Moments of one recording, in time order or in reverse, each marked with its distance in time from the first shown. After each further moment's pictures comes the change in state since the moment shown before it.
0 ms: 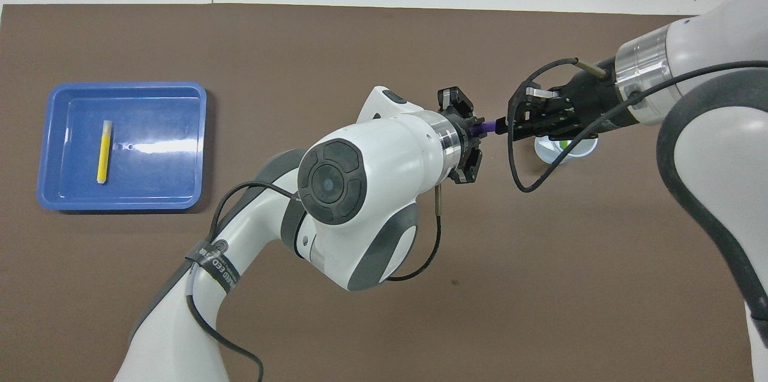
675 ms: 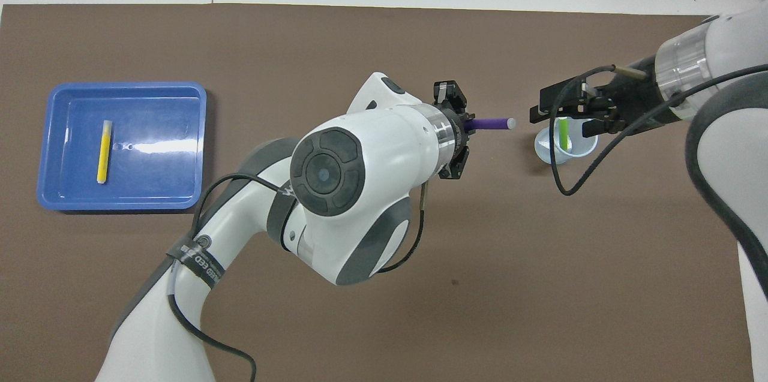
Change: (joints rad) left arm 0.028 -0.013 0.007 0.018 0.065 -0.108 0.127; right arm -0.062 -0.017 -0.010 0.004 -0.162 -0.021 -0.120
